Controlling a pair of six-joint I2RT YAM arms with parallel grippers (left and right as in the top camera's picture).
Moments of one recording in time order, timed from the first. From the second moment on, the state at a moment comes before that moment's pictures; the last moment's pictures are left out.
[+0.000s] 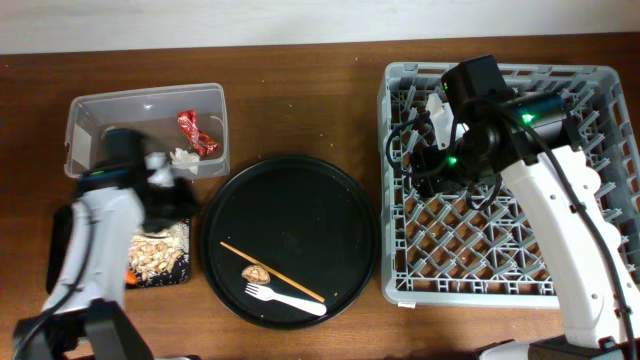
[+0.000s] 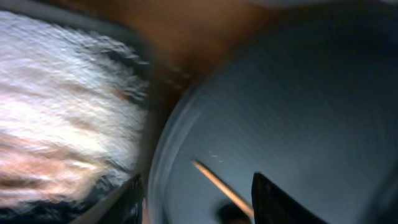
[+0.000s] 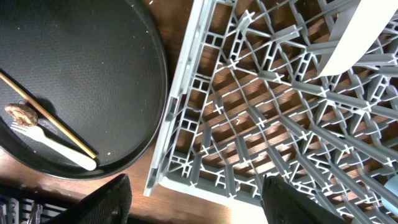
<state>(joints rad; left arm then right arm) 0.12 1.57 1.12 -0.94 0.17 -0.22 0.26 1.57 1.74 -1.51 -0.08 0.06</state>
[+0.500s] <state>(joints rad) -0.32 1.57 0.90 -1.04 0.21 -0.07 0.26 1.57 1.74 -1.51 -0.08 0.06</state>
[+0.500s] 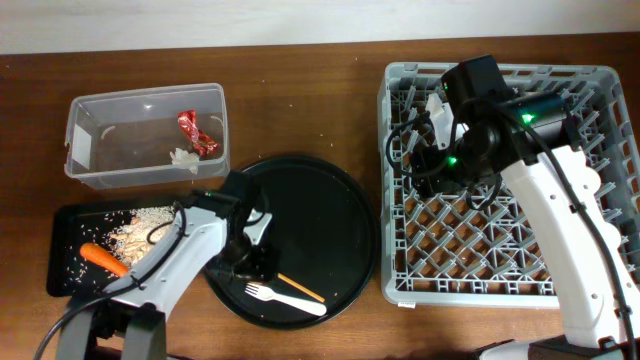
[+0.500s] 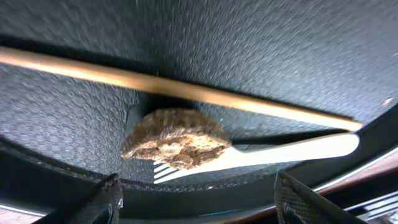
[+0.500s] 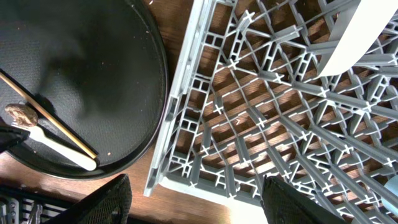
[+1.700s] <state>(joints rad) -0.32 1.57 0.79 -0.83 0.21 -0.23 0.26 1.57 1.74 -1.51 -0.08 0.06</state>
